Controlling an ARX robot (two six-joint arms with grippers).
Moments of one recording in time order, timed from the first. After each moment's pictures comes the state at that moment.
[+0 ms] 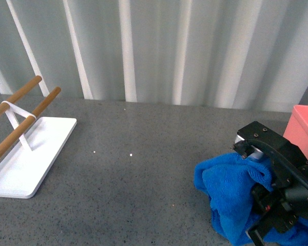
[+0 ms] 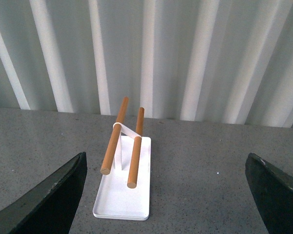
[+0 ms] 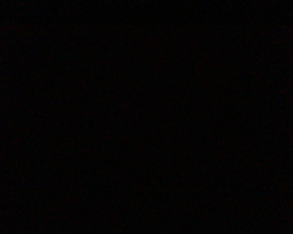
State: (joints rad) left arm 0.00 0.00 0.02 0.00 0.00 -0.01; right arm 0.21 1.88 0.73 0.12 -0.25 -0.36
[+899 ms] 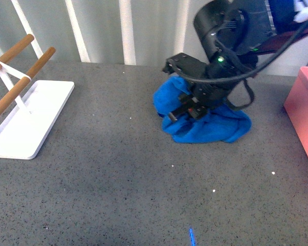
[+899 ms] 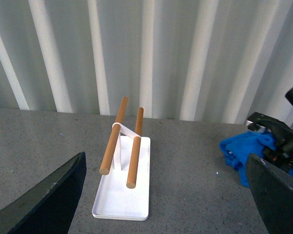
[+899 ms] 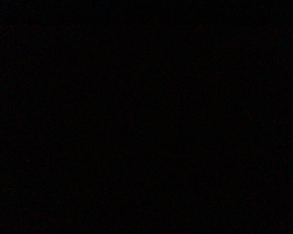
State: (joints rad) left arm 0.00 0.00 0.02 0.00 0.00 0.00; right arm 0.40 2.45 1.69 -0.30 -0.13 -0.31
